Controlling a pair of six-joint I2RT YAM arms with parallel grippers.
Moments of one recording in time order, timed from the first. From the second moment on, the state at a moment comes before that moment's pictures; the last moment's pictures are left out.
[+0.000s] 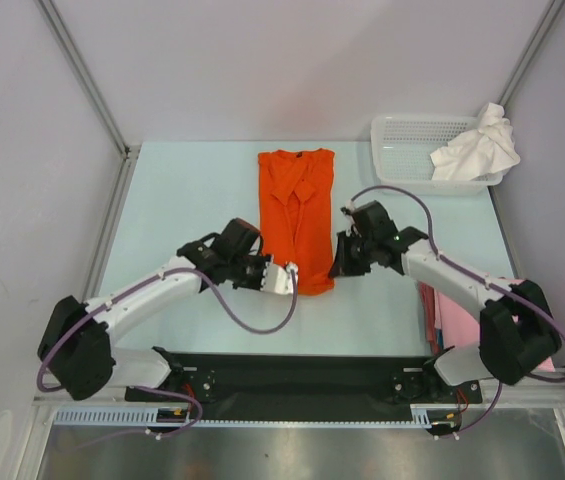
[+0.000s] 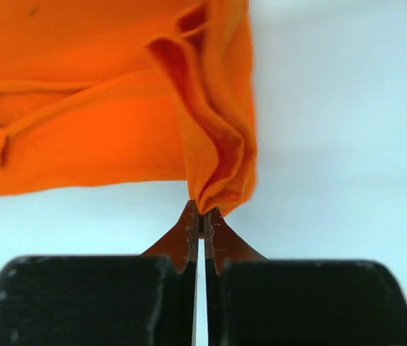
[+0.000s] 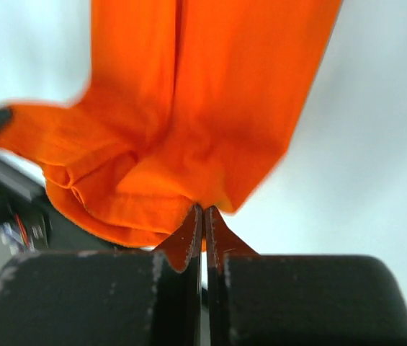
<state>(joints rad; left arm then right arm) -0.73 1.28 0.87 -0.59 0.26 1.10 0.57 1.38 0.92 -0.49 -0.28 0.52</state>
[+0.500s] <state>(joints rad) -0.49 1.85 1.47 -0.61 0.26 1.04 0.38 1.87 1.41 -0.41 -0.27 0.45</state>
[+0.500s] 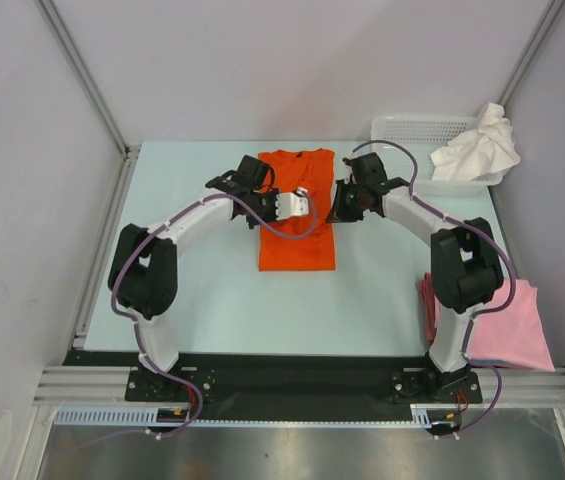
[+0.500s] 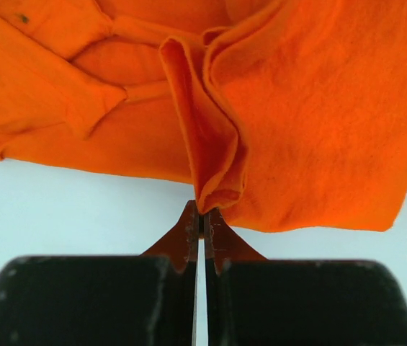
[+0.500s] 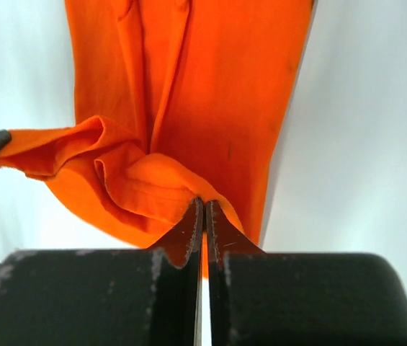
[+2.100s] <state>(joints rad) -0.42 2.13 1.68 -0.54 0.29 0.38 0.35 2.16 1.57 -0.26 -0.39 0.46</state>
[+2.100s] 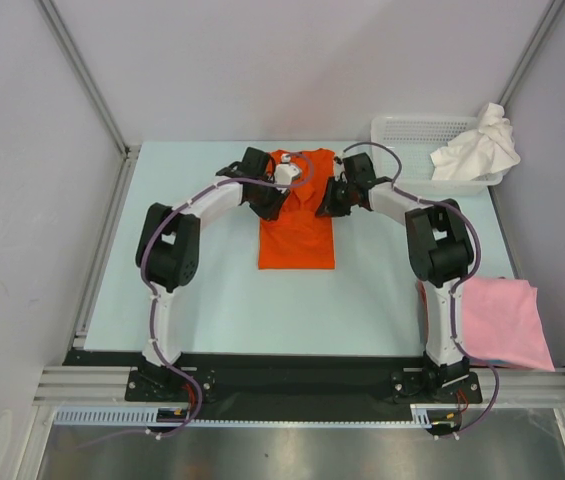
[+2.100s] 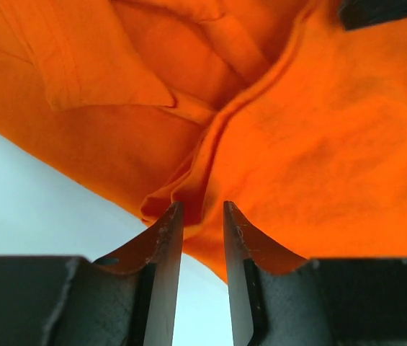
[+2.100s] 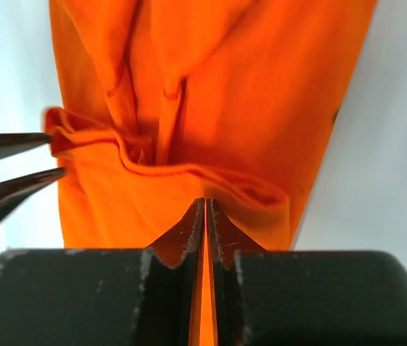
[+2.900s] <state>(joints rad) -0.38 2.10 1.68 -0.49 0.11 0.31 0.32 2.10 1.64 -0.40 -0.19 0.41</state>
